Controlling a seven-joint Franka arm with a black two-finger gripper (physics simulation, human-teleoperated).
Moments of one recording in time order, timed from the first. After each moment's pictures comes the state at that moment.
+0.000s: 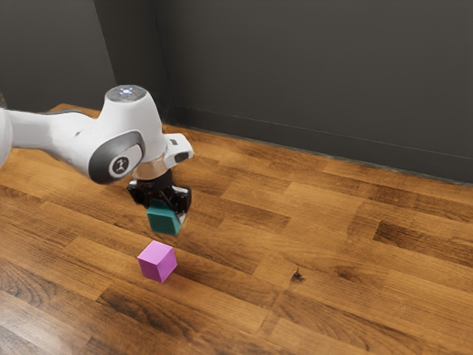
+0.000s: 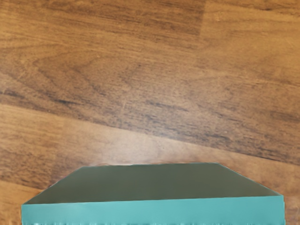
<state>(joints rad) 0.14 -0.07 -0.21 -2.26 0.11 2.32 -0.37</state>
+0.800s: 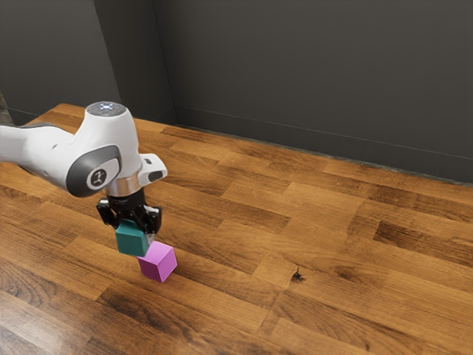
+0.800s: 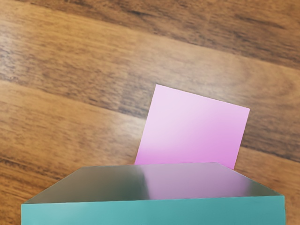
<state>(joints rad) 0.19 -0.12 -0.20 -2.38 0.12 2.26 -0.34</state>
